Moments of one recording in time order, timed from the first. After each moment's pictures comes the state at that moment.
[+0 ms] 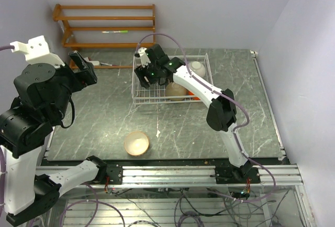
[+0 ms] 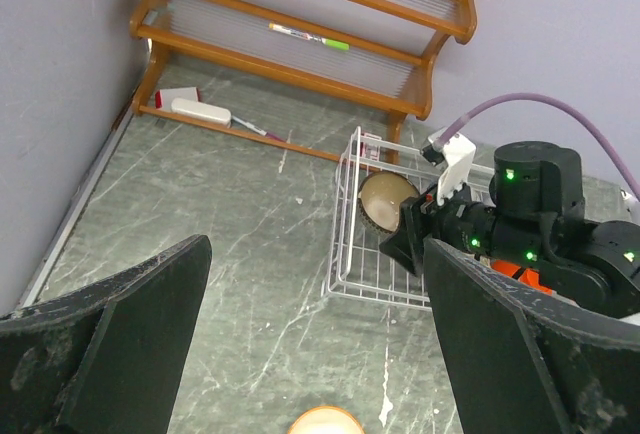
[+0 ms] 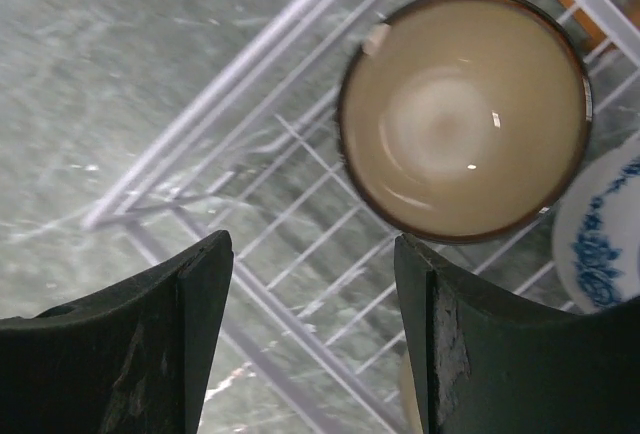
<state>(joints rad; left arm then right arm) -0.56 0.99 1.87 -1.09 -0.64 -0.40 0.76 2.26 2.21 -0.70 -0.14 -0.01</state>
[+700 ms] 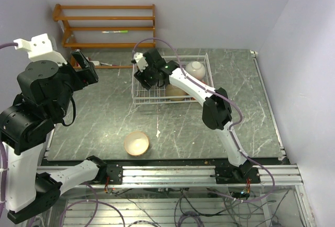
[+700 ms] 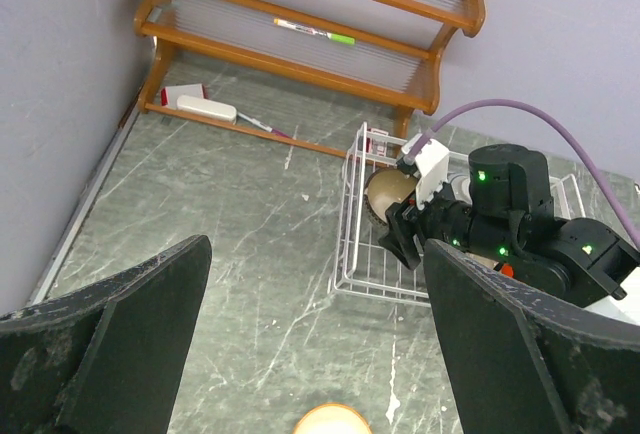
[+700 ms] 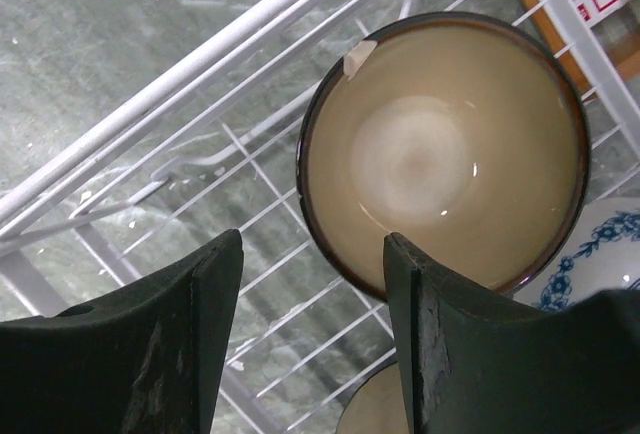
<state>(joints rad) -0.56 1.02 1.90 -1.11 -0.64 -0.39 0.76 2.35 2.21 -0.66 -0.10 -0.22</state>
